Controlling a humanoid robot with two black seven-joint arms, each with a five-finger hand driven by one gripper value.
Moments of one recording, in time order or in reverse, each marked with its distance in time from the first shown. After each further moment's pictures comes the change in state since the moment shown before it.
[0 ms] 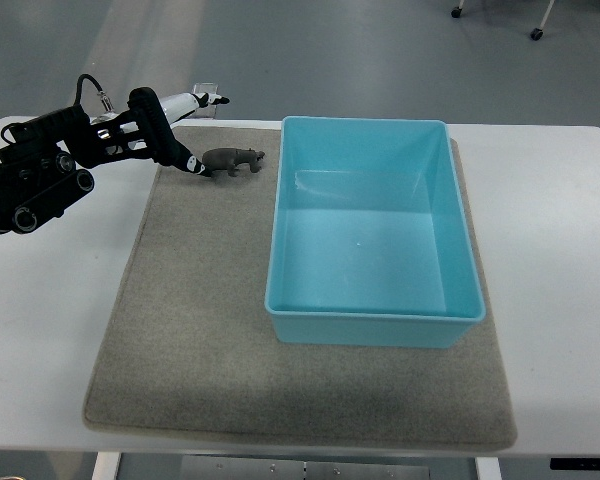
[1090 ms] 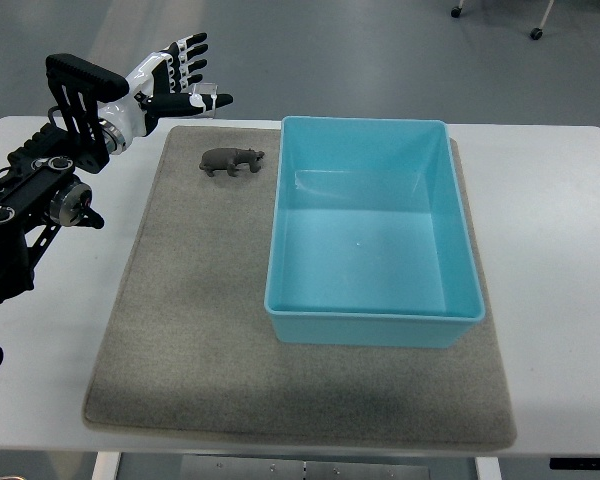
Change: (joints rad) left arm 0.211 -0.077 -0.530 -0.083 -0.432 -0.071 -0.001; right arm 0.000 0.000 0.000 0.000 0.000 0.000 0.000
